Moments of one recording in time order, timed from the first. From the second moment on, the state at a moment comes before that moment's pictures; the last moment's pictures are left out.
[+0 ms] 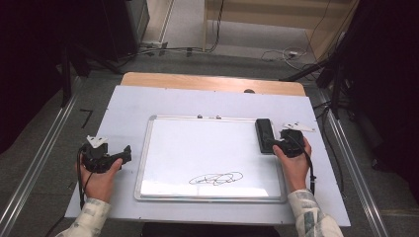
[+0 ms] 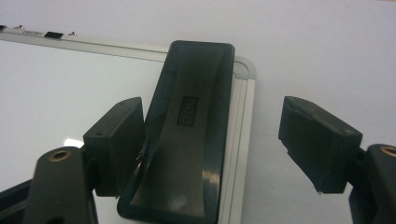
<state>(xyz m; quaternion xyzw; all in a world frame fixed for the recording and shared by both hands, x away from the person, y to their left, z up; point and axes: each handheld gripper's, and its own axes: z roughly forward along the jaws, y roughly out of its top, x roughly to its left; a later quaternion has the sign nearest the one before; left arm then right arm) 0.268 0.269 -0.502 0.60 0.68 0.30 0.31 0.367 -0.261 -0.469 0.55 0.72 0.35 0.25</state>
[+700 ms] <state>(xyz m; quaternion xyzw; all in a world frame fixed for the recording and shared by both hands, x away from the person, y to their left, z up) 0.268 0.270 -0.502 0.60 0.68 0.30 0.31 0.406 -0.231 -0.479 0.56 0.71 0.33 0.26</state>
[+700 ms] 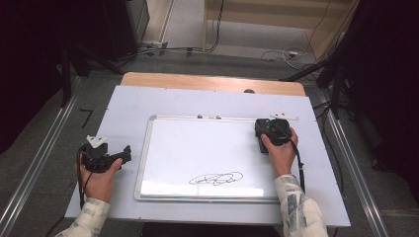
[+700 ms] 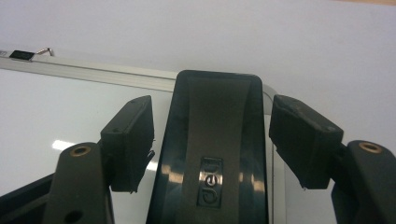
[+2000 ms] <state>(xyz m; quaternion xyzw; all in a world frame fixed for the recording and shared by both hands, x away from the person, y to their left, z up) 0.267 0.270 -0.501 0.59 0.68 0.30 0.31 0.414 -0.220 -0.490 0.60 0.69 0.30 0.27</state>
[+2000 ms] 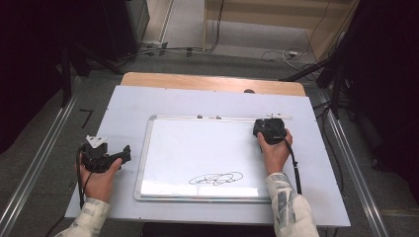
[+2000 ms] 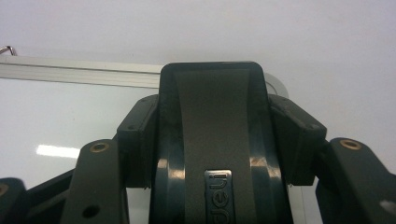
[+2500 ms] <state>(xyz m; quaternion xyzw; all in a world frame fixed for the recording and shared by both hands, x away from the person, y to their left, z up) 0.267 0.271 -0.501 0.59 0.68 0.30 0.31 0.406 -0.221 -0.482 0.58 0.70 0.31 0.27</state>
